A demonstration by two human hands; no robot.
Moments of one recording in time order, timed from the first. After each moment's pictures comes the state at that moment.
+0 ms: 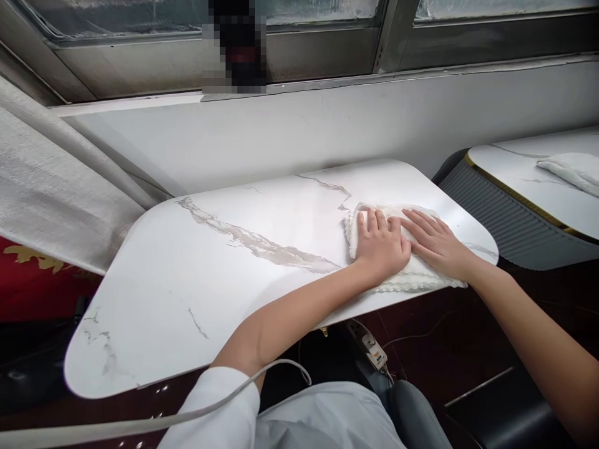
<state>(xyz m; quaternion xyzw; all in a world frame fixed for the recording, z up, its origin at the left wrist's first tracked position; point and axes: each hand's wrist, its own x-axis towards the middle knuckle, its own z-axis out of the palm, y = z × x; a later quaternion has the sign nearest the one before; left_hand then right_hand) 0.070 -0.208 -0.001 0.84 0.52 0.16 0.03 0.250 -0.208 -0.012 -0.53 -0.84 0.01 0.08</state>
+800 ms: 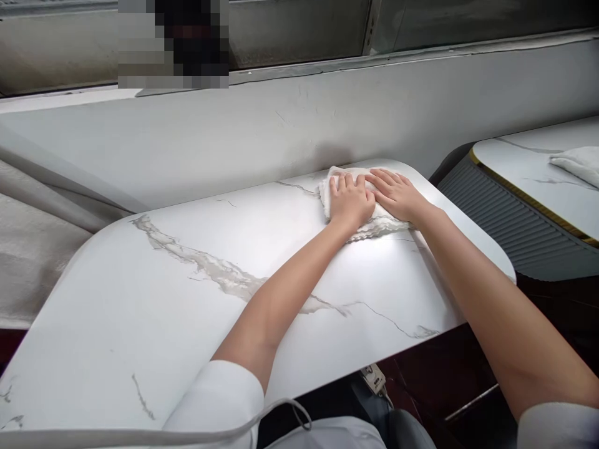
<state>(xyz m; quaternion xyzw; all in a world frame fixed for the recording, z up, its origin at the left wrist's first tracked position) 0.073 -0.058 -0.002 0.79 0.59 0.19 0.02 0.220 -0.051 0.001 -0.57 -0.82 0.03 0.11</state>
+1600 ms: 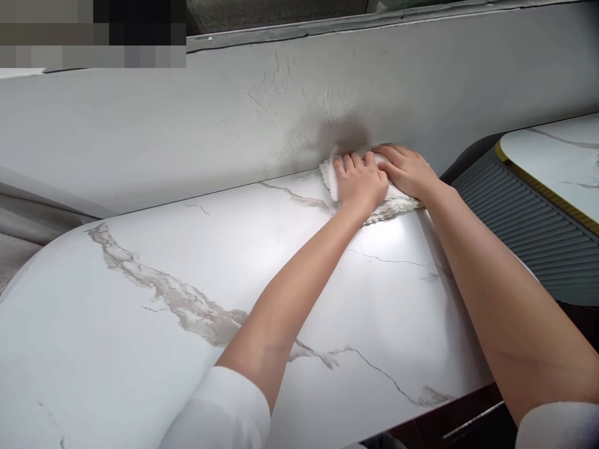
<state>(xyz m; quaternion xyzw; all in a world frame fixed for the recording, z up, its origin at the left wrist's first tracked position) 0.115 0.002 -0.004 0.75 0.63 0.20 0.02 0.249 0.029 0.000 -0.59 -0.79 0.03 0.14</state>
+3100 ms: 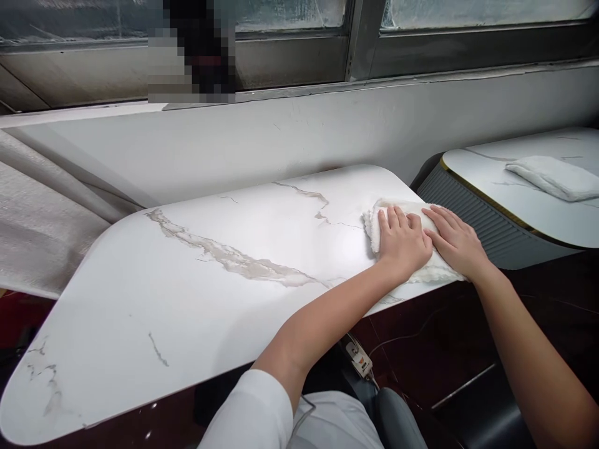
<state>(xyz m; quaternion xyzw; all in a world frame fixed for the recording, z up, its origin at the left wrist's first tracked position) 0.167 -0.190 0.000 0.84 0.51 0.19 -0.01 0.322 -0.203 -0.010 -0.66 -0.73 -0.01 0.16</state>
